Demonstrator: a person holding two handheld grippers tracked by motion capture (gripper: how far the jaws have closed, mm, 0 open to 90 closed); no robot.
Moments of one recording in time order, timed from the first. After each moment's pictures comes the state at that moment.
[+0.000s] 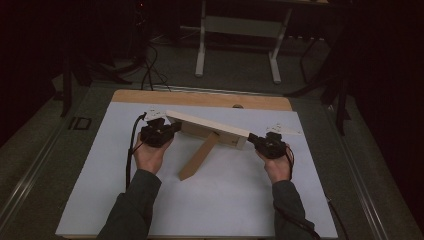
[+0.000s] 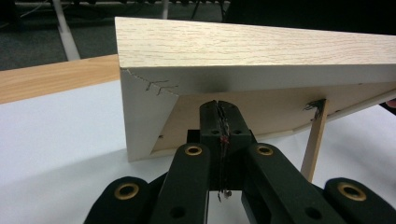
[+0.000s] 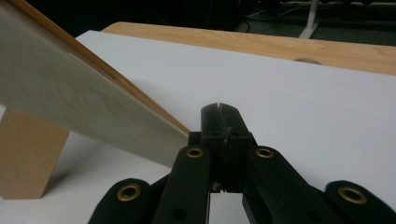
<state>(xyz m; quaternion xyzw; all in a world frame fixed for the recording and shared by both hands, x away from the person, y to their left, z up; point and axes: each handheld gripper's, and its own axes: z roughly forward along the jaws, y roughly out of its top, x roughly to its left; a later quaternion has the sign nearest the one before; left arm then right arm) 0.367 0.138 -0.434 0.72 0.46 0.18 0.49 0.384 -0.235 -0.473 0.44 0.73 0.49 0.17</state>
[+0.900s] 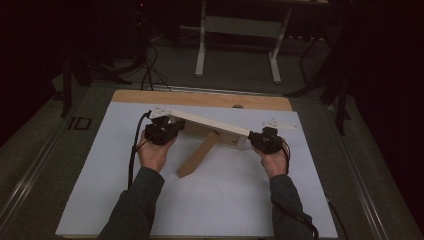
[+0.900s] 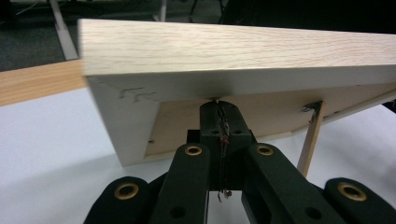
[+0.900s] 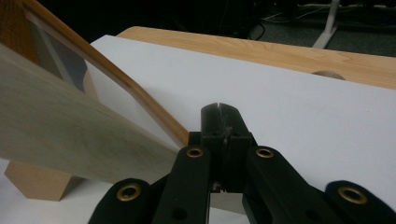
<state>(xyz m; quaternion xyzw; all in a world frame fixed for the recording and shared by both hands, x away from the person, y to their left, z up) 0.372 0.127 -0.431 0.73 0.46 0.17 0.48 0.397 -0.225 -0.466 0.42 0.74 0.50 0.15</state>
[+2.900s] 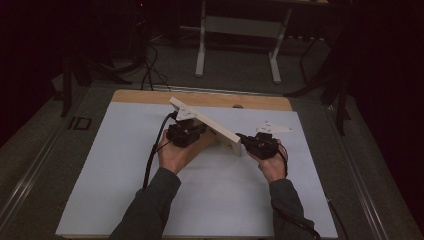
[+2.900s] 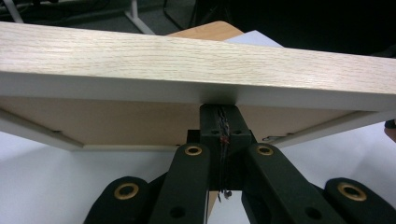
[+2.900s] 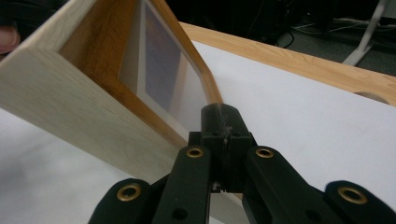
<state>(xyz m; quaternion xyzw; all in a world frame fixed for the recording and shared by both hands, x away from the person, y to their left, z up) 0.369 0.069 -0.421 0.77 0.41 0.16 0.47 0.374 -0.206 -0.453 0.34 0.77 0.51 0.14</state>
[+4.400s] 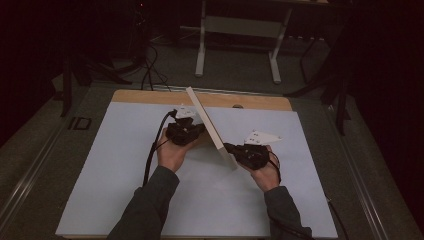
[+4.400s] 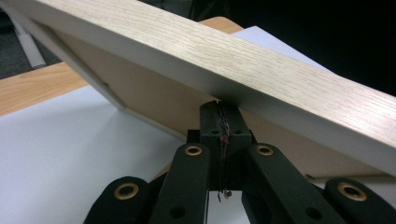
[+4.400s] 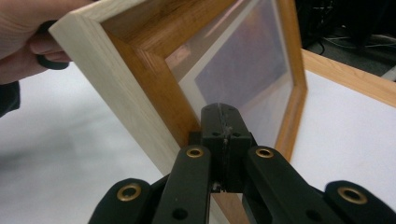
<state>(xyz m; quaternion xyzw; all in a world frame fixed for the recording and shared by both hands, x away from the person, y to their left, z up) 0.376 0.073 -0.422 0.77 0.40 0.15 0.47 0.344 -0.177 -0.452 0.27 0.80 0.51 0.13</state>
